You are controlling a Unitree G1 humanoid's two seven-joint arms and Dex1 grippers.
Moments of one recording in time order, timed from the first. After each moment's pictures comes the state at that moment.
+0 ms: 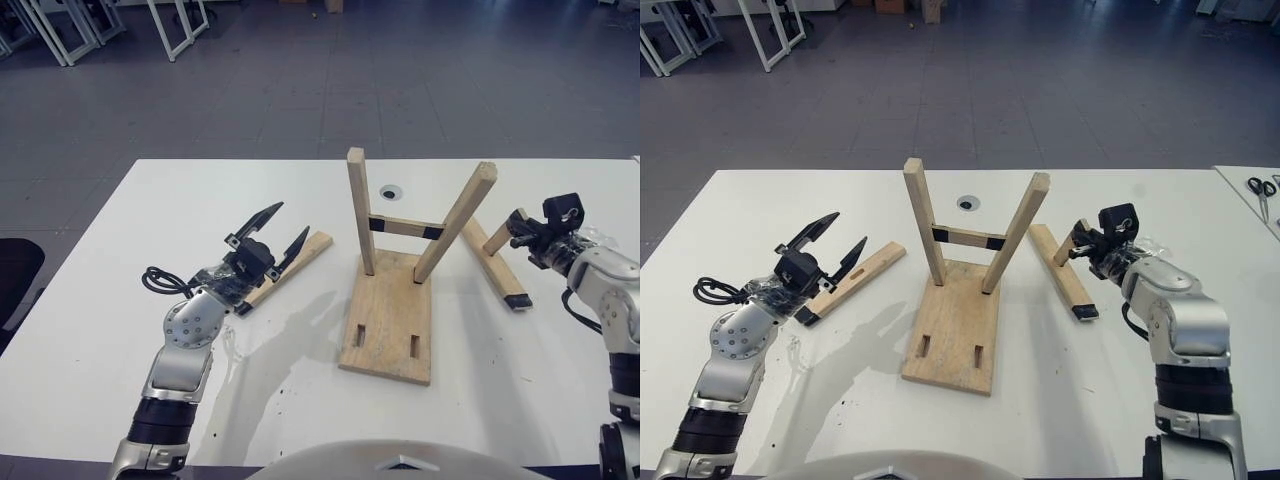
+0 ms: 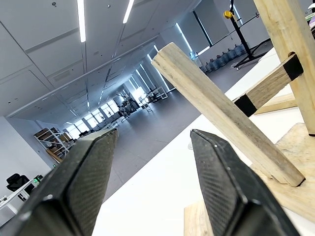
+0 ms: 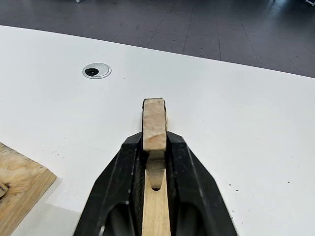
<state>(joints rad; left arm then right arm) 0.00 0.44 -0.03 -0.13 -0.02 -0.36 -0.45 -0.30 -0.65 -0.14 -0.04 0.39 0.78 0.36</state>
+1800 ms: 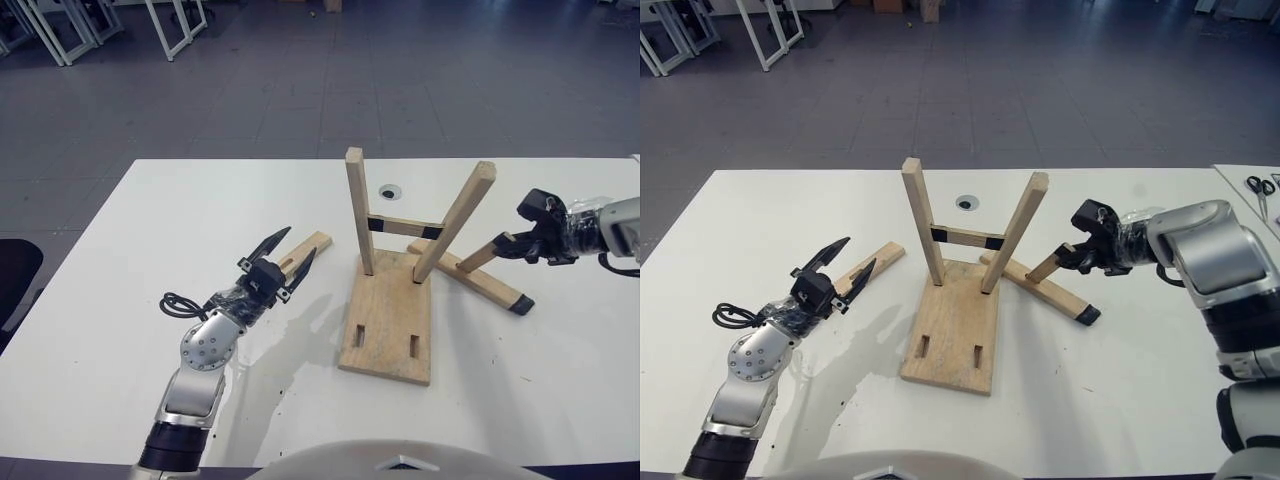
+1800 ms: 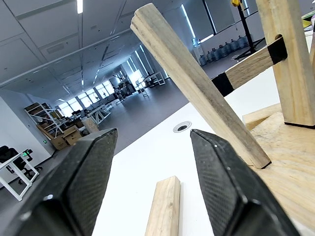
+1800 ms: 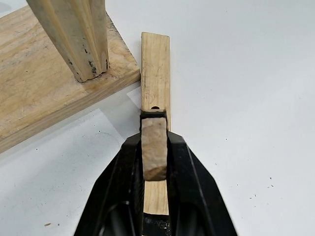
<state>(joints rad) 0.12 0.36 -0.08 -0.18 0.02 -0.29 -0.38 -0.62 -1.04 0.32 0.07 0.25 0.90 1.14</state>
